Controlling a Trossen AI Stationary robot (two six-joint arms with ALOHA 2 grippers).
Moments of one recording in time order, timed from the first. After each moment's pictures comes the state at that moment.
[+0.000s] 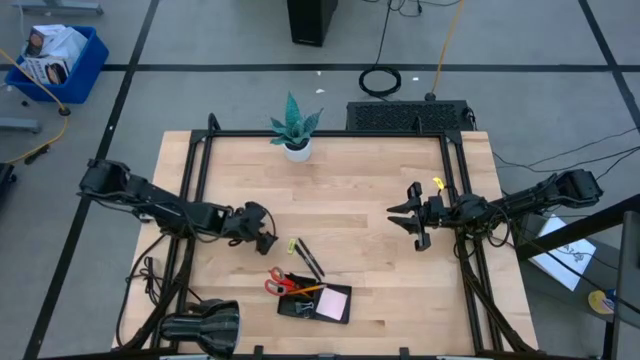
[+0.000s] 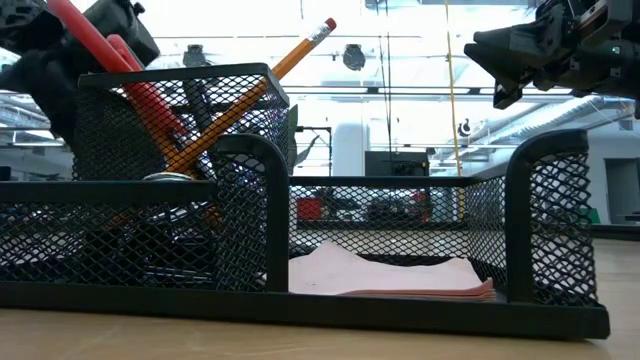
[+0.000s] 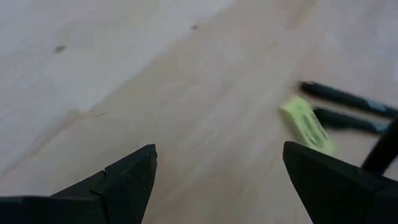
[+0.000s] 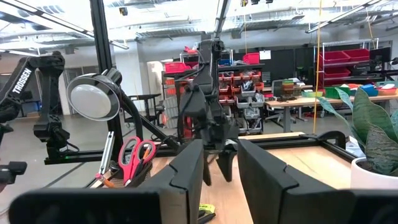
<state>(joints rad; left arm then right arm) -0.21 1.28 0.40 -0.07 -0.26 -0.96 0.13 0.82 0.02 1.03 0.10 0.07</state>
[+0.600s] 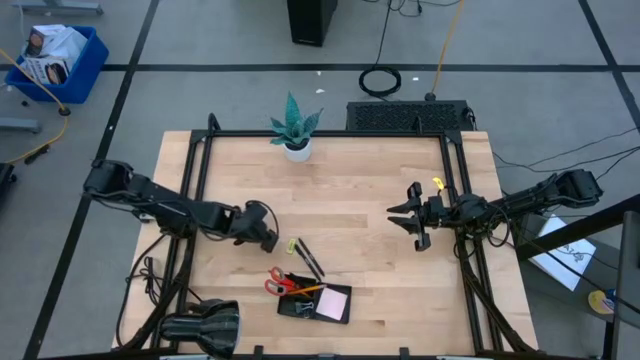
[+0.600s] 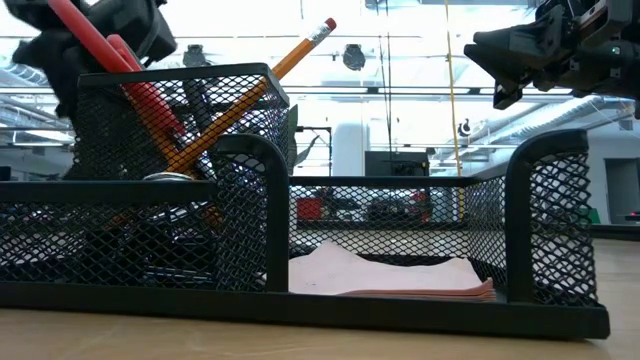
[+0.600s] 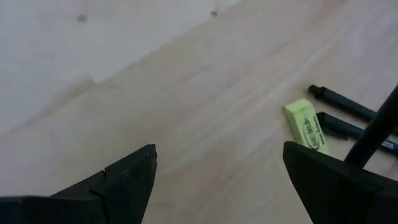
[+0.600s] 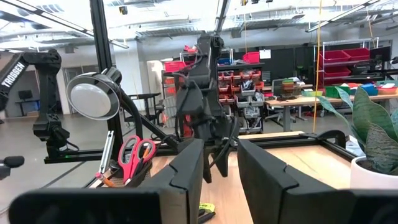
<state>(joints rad) -0.20 1.32 0.54 -0.31 -0.24 -1.14 0.13 0.82 0.02 1.03 0.10 0.07</state>
